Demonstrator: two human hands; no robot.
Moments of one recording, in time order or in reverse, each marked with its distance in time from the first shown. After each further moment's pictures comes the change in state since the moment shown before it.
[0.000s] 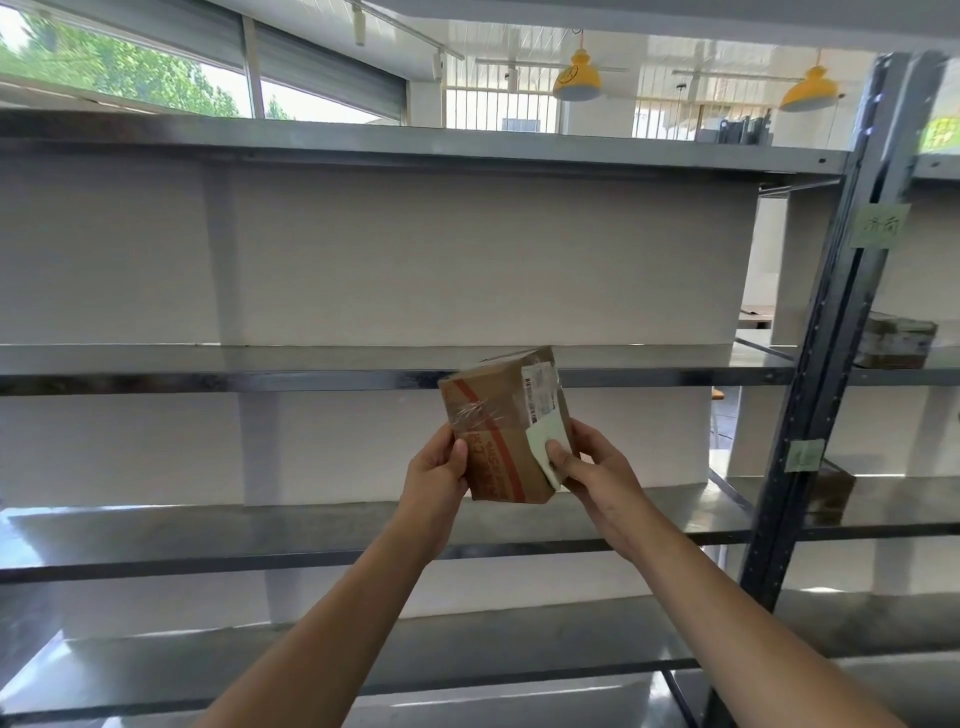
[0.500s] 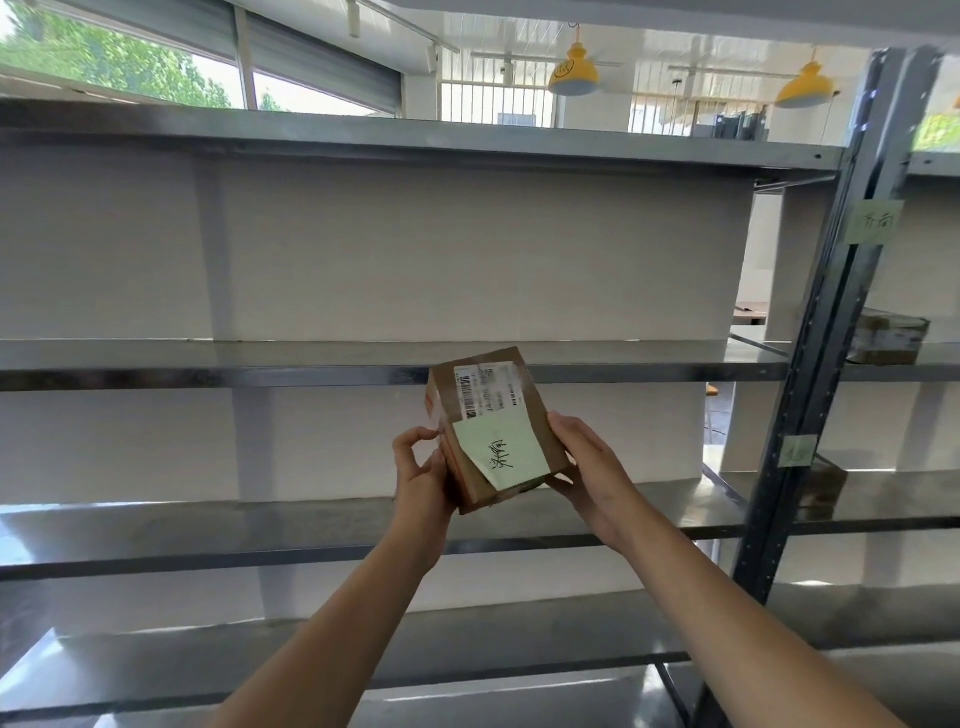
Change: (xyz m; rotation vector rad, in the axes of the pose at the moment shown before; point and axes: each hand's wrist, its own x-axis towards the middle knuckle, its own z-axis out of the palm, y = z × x) left_hand -0.008 -0.008 0.000 -0.158 0.144 -0.102; right_hand -0.004 -0.009 0.011 -0.028 -0.031 0.084
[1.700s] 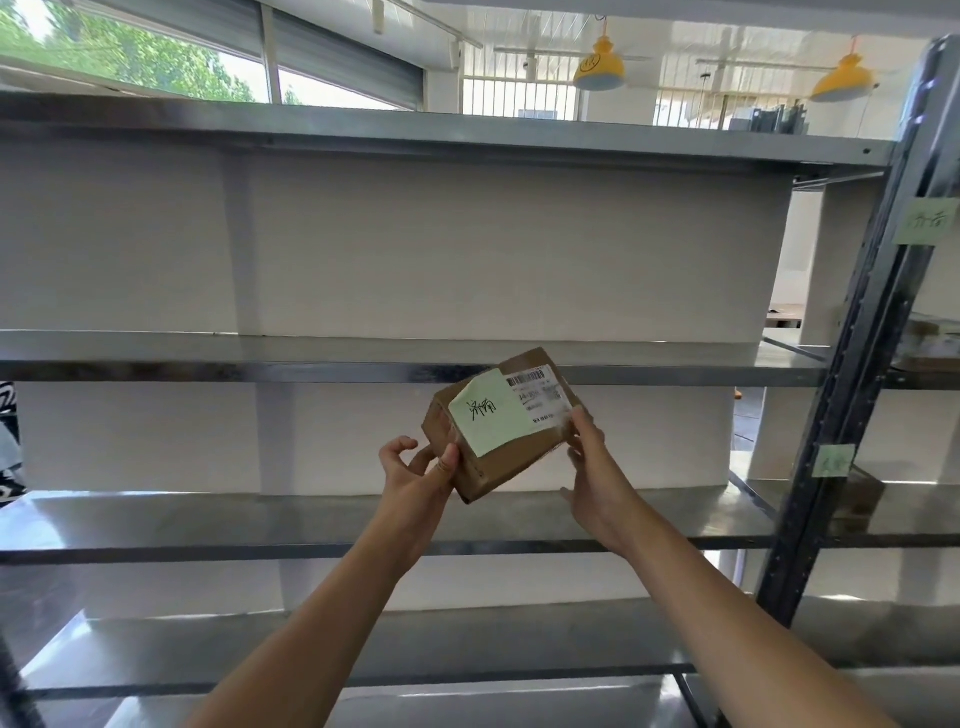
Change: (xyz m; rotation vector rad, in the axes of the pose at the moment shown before) left_hand 0.018 0.011 -0.047 -0.123 -0.094 0.000; right_hand 0.014 0.008 0.029 0.052 -0.021 0.087
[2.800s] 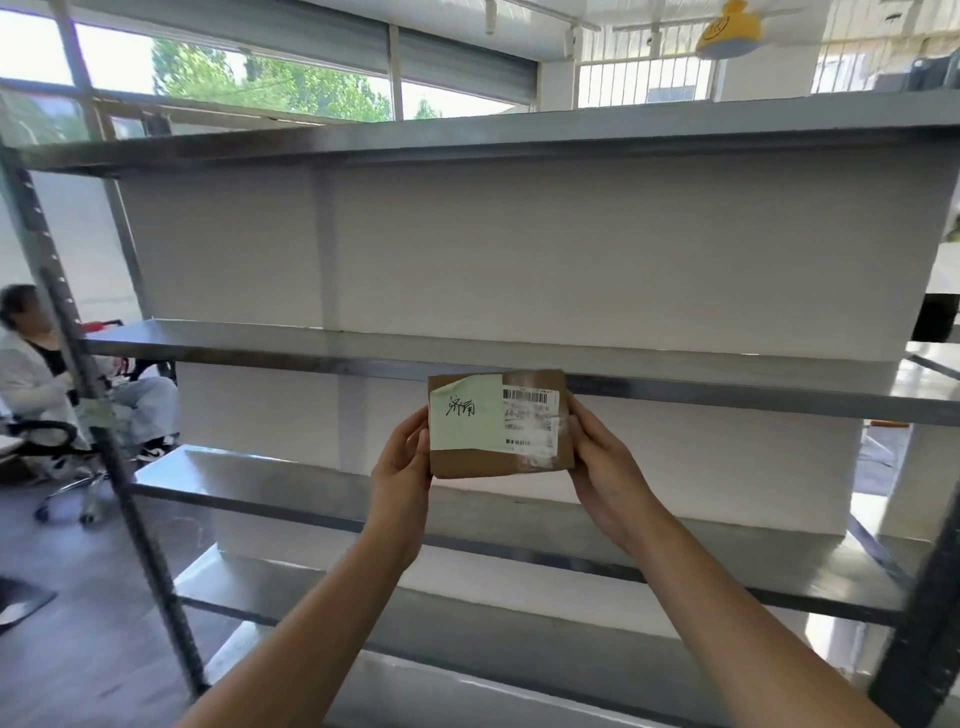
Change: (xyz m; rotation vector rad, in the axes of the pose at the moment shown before) left_hand -0.013 0.001 0.044 0.258 0.357 0.350; right_hand 0.061 -0.007 -0.040 0.101 -0.322 -0.128
